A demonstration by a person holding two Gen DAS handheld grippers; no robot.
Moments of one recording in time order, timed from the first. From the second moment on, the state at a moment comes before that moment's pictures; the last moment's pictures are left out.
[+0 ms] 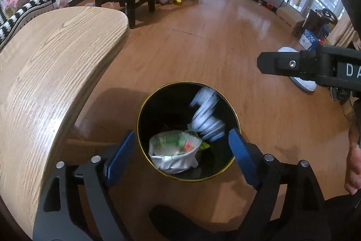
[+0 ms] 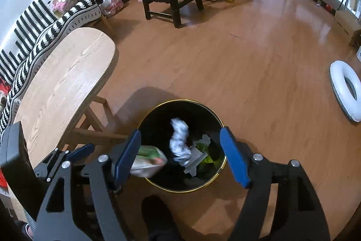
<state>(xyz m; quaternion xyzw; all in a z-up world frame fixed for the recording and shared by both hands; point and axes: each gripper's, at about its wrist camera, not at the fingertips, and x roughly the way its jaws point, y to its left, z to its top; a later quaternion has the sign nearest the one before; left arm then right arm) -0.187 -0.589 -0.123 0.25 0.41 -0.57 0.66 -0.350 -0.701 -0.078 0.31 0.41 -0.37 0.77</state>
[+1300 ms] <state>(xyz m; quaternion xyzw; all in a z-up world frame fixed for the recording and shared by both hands) 0.089 -0.102 -0.035 0.01 0.46 -0.14 0.88 0.006 -0.378 -0.018 0.12 0.43 -0.09 0.89</state>
